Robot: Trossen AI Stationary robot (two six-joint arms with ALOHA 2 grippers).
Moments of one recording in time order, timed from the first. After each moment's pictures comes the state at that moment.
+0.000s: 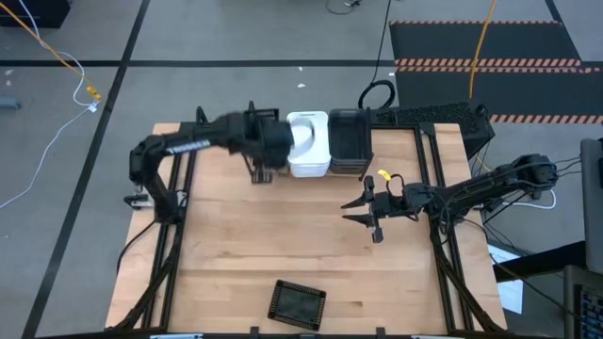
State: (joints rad) left arm 0.22 1.74 1.83 -1.40 -0.29 0.24; right arm 0.16 1.05 0.31 0.71 0.05 -0.02
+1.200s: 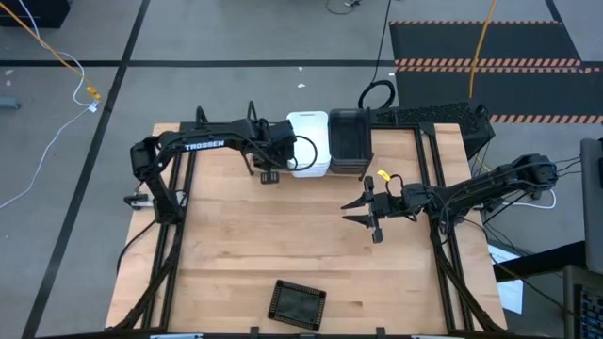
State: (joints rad) left arm 0.37 1.76 1.46 -0.96 -0.11 0.36; right arm 0.16 1.05 0.31 0.69 0.05 -0.03
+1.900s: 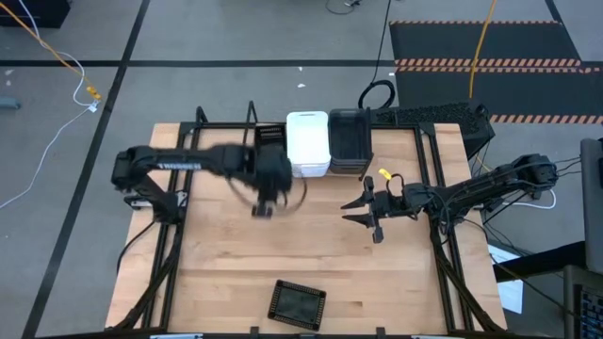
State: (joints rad) left arm 0.06 1.61 1.53 -1.07 -0.02 0.21; right arm 0.16 1.05 0.31 0.70 0.05 0.03
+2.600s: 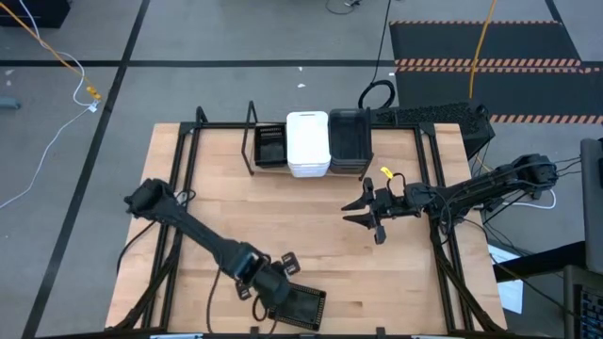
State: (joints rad) left arm -0.56 1.89 1.53 -0.85 -0.10 0.62; right arm 0.16 1.05 0.31 0.74 0.02 0.16
